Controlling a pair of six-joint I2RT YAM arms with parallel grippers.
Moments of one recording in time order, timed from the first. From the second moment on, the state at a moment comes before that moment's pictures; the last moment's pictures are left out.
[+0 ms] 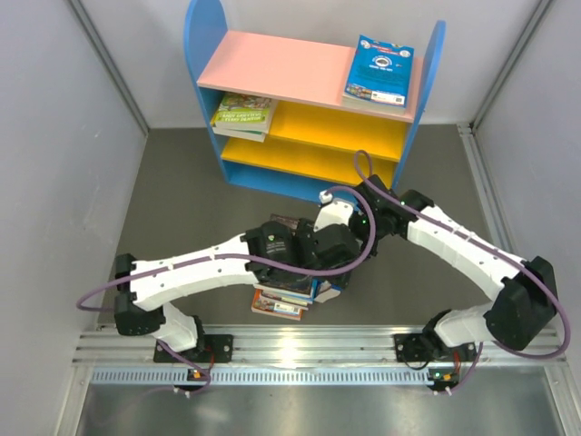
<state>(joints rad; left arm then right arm) -1.34 1.52 1.65 -1.08 -0.44 -0.77 0.67 1.36 1.14 -0.93 -0.24 0.96</state>
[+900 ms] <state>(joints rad) -1.40 1.65 1.56 -1.02 -0.48 -0.82 0.66 1.21 1.17 -0.99 -0.32 1.11</state>
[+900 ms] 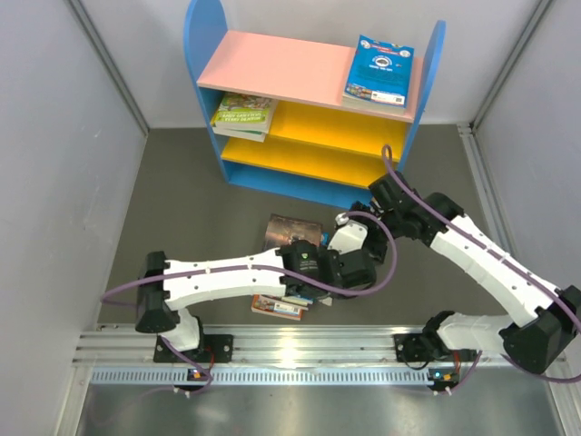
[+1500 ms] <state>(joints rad) -1.34 1.27 1.96 -1.11 -0.44 -0.70 0.25 1.17 1.94 -1.29 -0.22 0.81</state>
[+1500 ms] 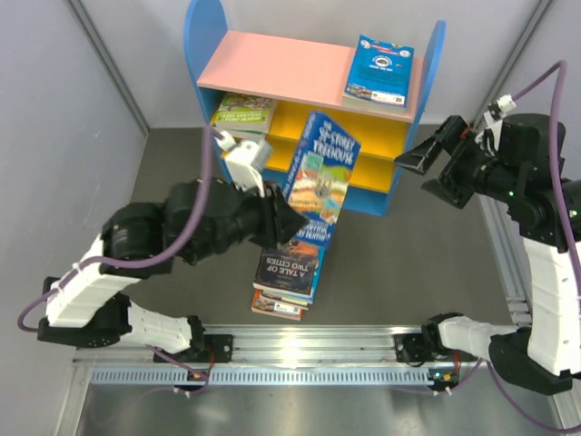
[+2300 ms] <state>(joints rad) -0.21 1.86 2.37 -0.60 0.51 -0.87 0.23 1.00 1.72 -1.36 -0.24 0.78</state>
